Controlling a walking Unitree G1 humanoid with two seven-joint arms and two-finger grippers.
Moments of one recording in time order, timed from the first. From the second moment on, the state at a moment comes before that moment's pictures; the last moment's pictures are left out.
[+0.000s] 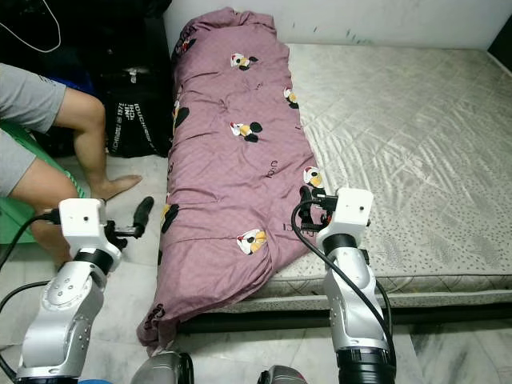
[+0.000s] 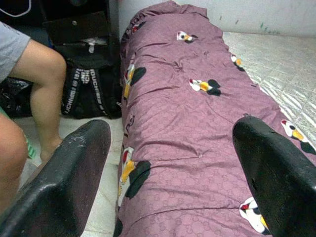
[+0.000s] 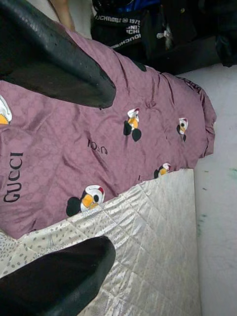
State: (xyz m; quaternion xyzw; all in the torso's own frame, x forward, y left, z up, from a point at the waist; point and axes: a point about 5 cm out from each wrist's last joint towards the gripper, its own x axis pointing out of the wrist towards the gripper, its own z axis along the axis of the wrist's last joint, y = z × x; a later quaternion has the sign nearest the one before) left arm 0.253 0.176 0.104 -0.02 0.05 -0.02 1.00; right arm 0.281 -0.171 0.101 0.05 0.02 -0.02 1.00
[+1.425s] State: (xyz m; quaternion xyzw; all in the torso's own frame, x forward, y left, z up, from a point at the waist) left arm 0.257 0.164 0.112 -0.04 0.04 -0.05 1.00; right arm 0.281 -0.175 0.104 0.04 0.02 -0.02 1.00
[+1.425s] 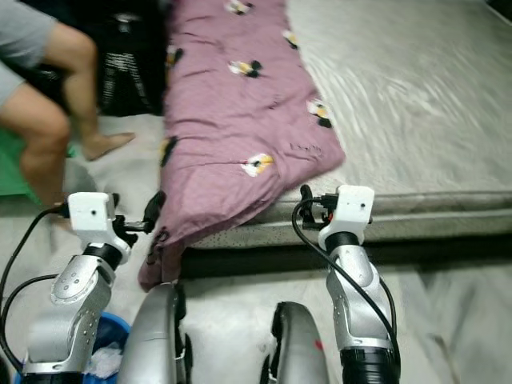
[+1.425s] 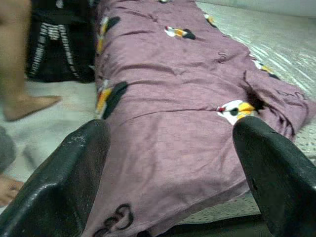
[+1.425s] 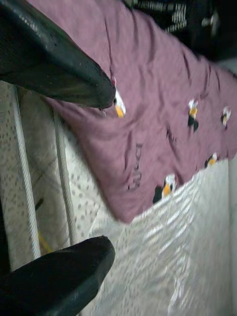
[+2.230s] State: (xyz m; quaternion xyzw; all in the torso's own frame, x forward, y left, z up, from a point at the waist) left arm 0.256 0.170 0.116 -0.04 0.04 -0.05 1.00; right arm 0.284 -0.163 0.111 0.04 0.01 0.00 1.00
